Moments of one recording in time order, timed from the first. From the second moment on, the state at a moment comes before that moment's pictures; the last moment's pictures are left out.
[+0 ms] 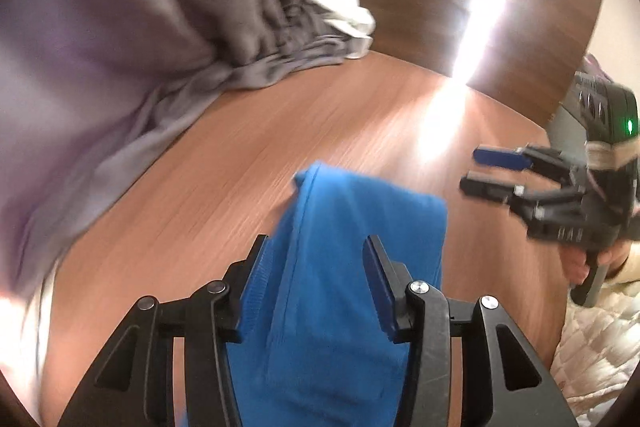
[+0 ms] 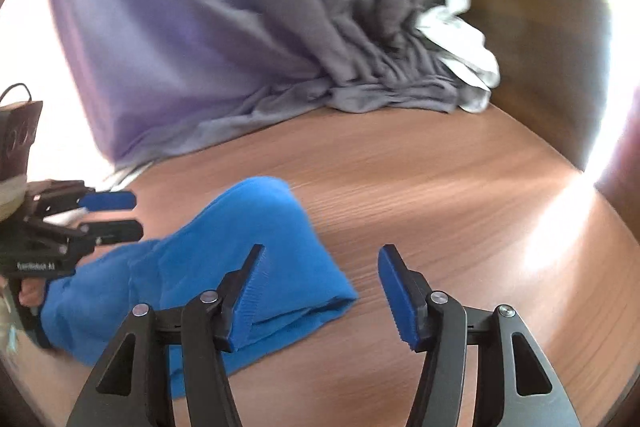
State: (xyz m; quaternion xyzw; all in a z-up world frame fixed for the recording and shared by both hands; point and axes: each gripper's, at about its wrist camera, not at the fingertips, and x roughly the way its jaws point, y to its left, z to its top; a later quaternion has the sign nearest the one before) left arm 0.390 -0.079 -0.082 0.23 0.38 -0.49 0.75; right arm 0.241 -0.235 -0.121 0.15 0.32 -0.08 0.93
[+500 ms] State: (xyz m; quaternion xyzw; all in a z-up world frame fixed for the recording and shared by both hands) left arm 0.474 -0.164 -0.127 0.18 0.53 -0.45 0.70; right arm 0.259 -0.248 -0.164 0.29 0.35 -0.13 0.88
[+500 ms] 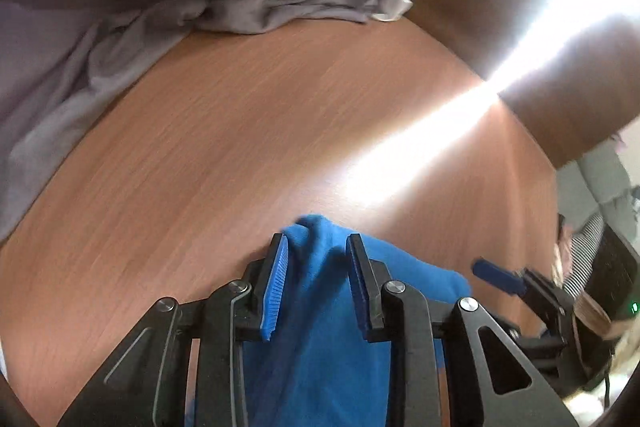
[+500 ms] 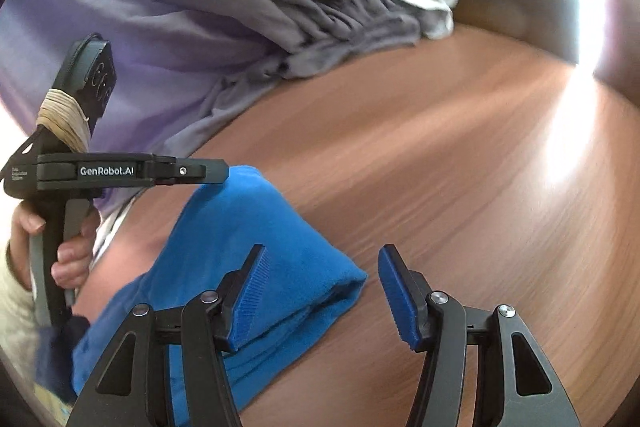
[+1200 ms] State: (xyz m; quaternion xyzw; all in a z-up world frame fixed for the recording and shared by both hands) left arm 0.491 -0.176 -0.152 0.15 0.60 -0.45 0.65; right arm 0.280 -0.249 -0.178 0.31 0.37 -0.13 0.87
